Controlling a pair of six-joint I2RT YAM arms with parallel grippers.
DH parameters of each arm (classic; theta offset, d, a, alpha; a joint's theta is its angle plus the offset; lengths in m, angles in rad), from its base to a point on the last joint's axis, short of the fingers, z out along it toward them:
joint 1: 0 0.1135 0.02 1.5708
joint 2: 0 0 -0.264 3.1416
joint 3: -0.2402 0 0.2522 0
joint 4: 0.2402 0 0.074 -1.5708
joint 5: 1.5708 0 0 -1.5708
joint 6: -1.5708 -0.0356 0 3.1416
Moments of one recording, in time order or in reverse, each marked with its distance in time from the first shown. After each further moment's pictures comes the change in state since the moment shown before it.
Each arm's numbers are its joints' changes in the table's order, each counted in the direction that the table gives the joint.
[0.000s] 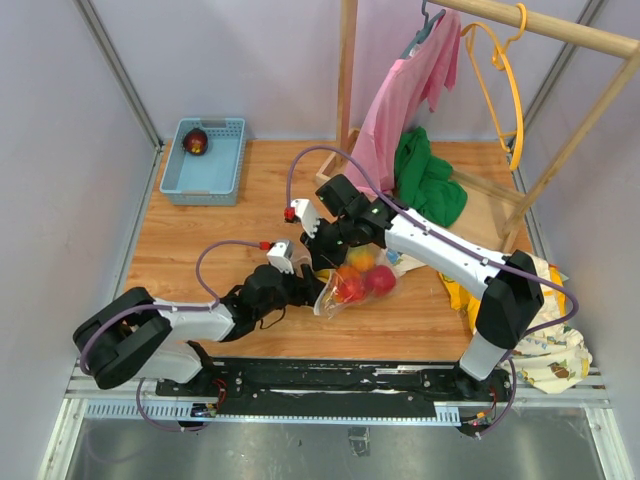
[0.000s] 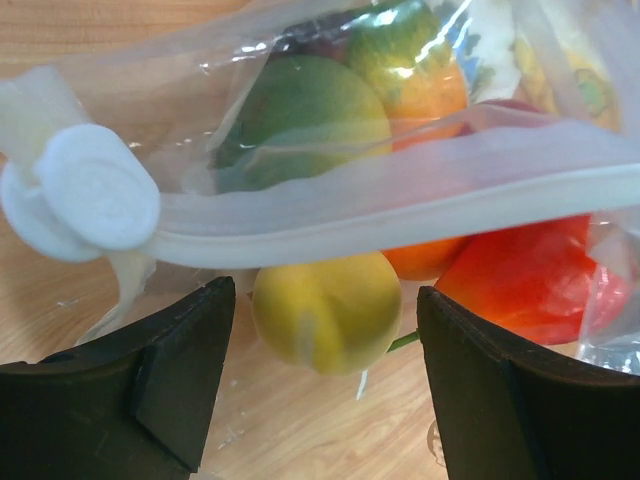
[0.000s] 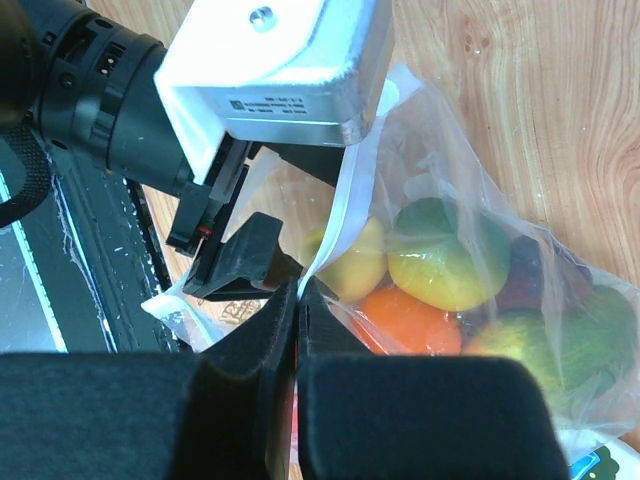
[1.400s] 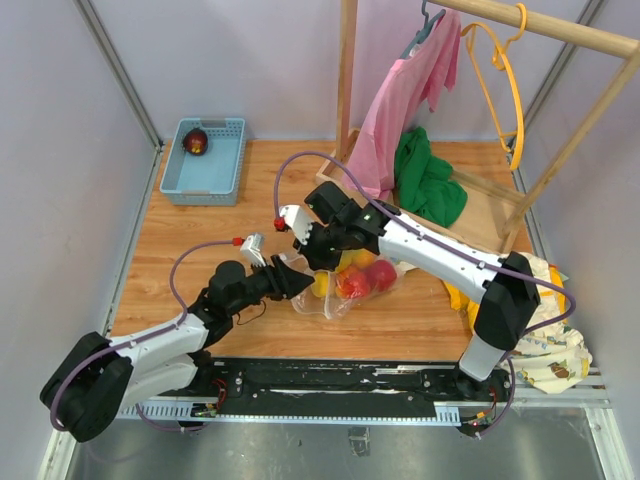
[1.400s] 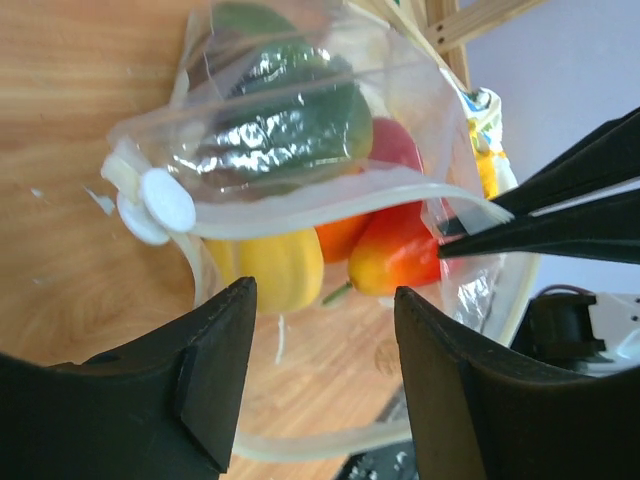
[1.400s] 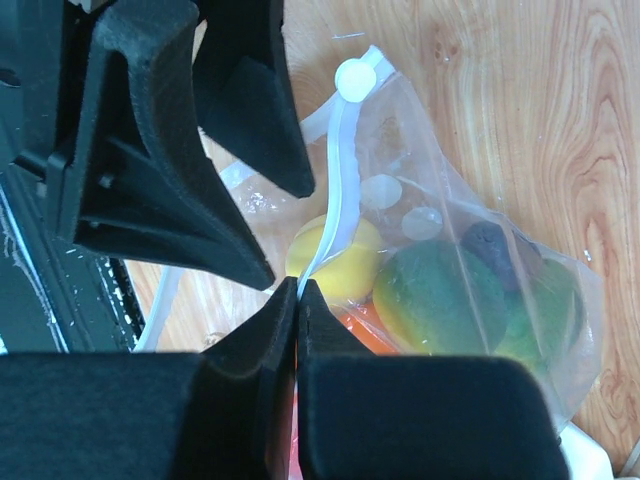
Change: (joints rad) left arm 0.222 0.304 0.091 0.074 0.342 0.196; right arm 0.071 -0.014 -0.024 0.004 0.158 0.042
